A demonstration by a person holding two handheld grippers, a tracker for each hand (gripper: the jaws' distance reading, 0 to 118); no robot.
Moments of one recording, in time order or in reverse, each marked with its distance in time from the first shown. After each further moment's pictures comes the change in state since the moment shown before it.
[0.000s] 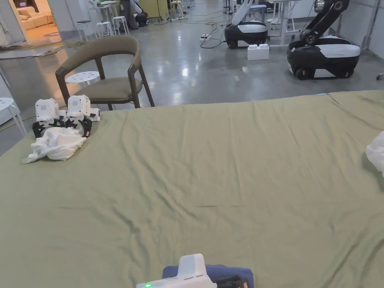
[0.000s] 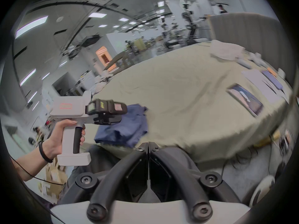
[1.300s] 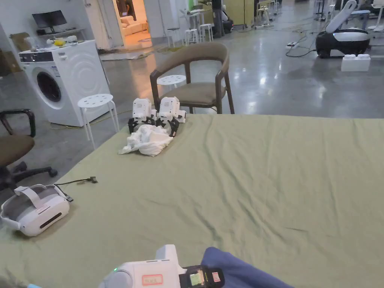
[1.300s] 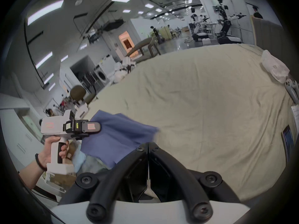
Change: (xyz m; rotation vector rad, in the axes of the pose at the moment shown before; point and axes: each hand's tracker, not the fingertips) left arm -0.184 0.057 0.141 0.140 0.053 0.259; right arm -0.058 0.098 -0.126 -0.067 0.152 0.073
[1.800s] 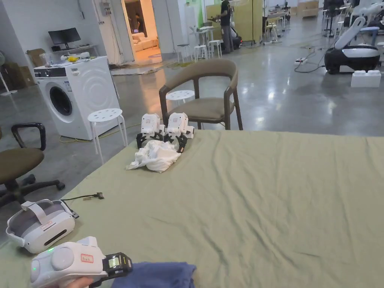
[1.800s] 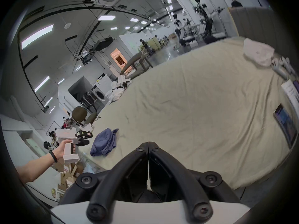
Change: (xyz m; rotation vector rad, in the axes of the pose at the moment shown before) left arm -0.113 0.104 0.066 0.127 0.625 0.049; right arm 0.011 -0.016 0.048 0.132 -0.022 -0.119
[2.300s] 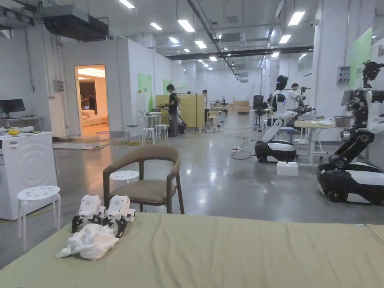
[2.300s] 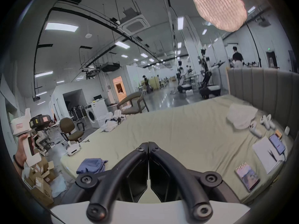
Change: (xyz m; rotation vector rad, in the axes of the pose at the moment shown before) left arm 0.134 -0.110 0.308 0.821 -0.314 -0.391; right arm -0.048 0.047 0.111 0.386 -0.125 0.250
